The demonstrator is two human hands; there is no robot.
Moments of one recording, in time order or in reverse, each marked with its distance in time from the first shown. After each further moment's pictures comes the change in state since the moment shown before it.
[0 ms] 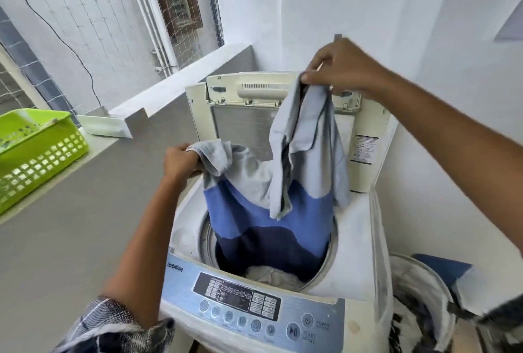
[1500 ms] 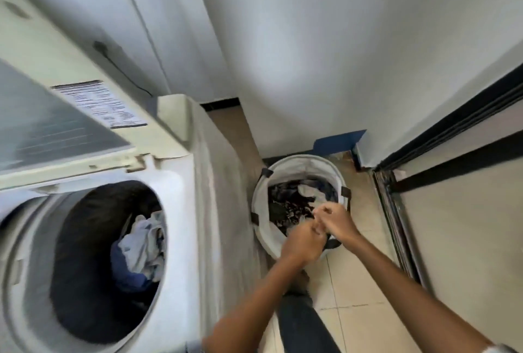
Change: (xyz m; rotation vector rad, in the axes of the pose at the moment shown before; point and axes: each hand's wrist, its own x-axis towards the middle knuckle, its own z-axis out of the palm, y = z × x) left_hand -0.318 -0.166 0.481 0.689 -1.296 -0.161; right_hand -0.332 0.493 0.105 0.398 -0.088 1.232
